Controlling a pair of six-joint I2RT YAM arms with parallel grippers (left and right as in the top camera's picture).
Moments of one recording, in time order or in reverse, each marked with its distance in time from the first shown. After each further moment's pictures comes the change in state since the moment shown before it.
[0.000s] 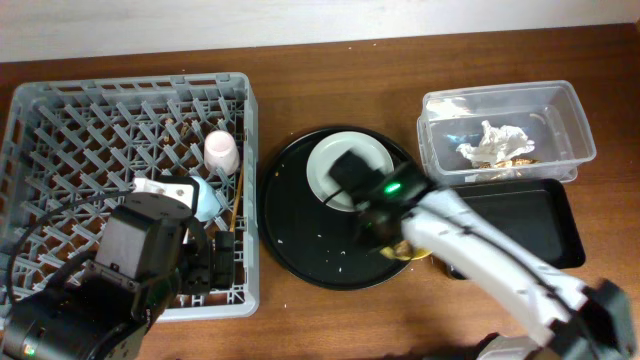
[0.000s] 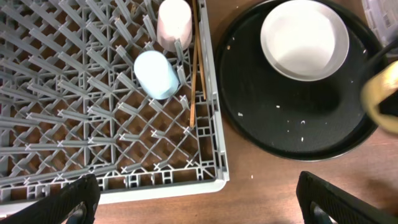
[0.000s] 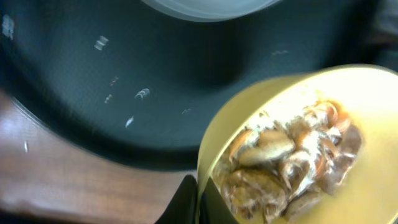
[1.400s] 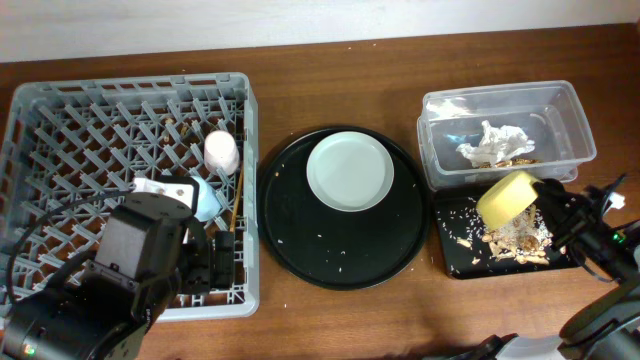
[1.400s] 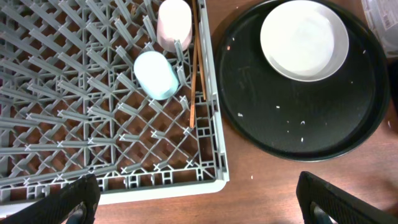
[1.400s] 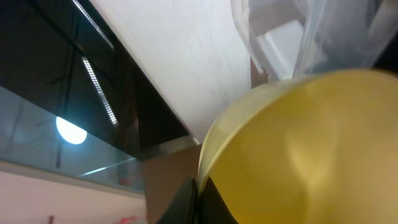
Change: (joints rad) left arm 0.000 0.000 0.000 0.002 0.000 0.000; right arm -1.577 0.086 -0.373 0.103 -1.586 -0.322
